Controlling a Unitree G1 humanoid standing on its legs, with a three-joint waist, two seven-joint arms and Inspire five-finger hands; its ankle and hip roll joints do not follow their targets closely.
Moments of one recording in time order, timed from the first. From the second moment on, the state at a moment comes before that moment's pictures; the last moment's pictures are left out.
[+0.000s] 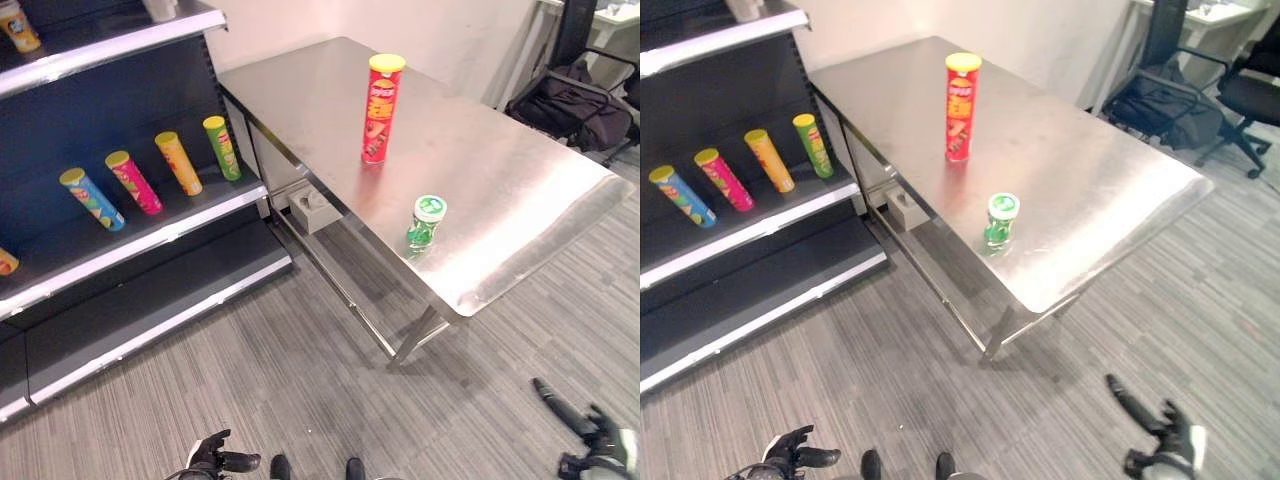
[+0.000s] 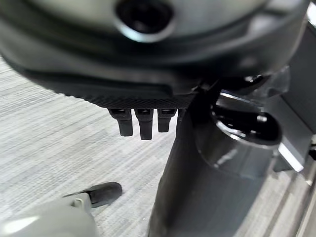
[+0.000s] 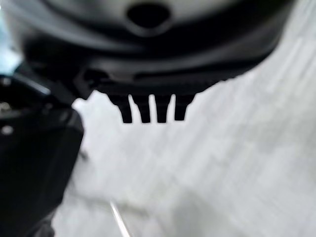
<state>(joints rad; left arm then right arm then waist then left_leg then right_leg) -0.01 0.21 -0.12 1.10 -0.17 -0.03 0.12 0.15 -0.59 -0.38 0.76 0.33 -0.04 -0.29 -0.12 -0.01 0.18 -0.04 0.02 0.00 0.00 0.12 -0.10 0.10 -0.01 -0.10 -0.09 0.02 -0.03</state>
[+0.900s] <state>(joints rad) 0.10 0.24 -0.10 1.10 -0.08 -0.04 0.08 -0.10 -0.91 -0.15 0.25 0.34 -0.12 -0.05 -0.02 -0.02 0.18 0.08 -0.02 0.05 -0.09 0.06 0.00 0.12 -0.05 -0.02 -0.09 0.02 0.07</state>
